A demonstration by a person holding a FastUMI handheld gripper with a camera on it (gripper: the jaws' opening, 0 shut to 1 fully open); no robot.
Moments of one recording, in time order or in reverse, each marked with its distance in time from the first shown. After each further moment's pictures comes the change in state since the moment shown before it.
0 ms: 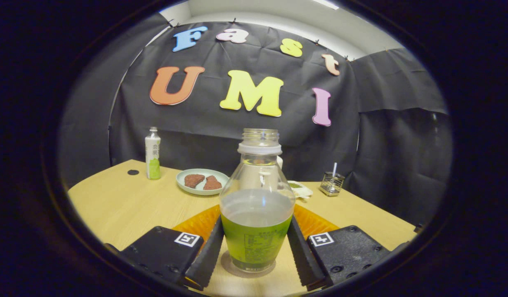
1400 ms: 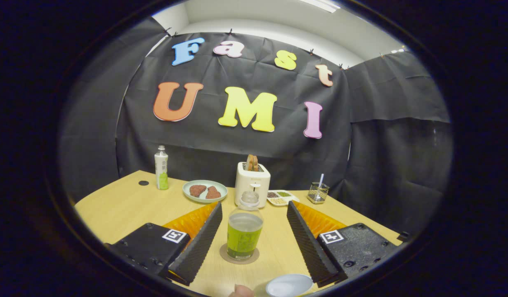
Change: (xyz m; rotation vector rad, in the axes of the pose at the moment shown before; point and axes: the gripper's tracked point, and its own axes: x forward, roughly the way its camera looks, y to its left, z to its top) arm -0.119 -0.039 0.059 -0.014 -0.061 -0.019
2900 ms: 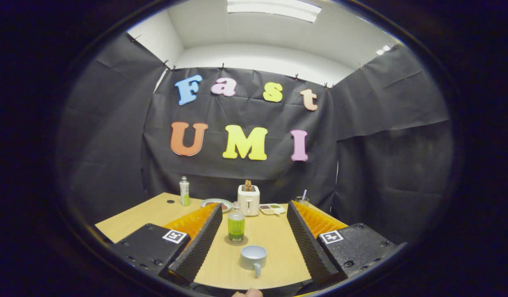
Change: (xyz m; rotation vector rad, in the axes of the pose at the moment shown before) arm -0.227 -0.073 0.036 0.063 -0.144 0.087
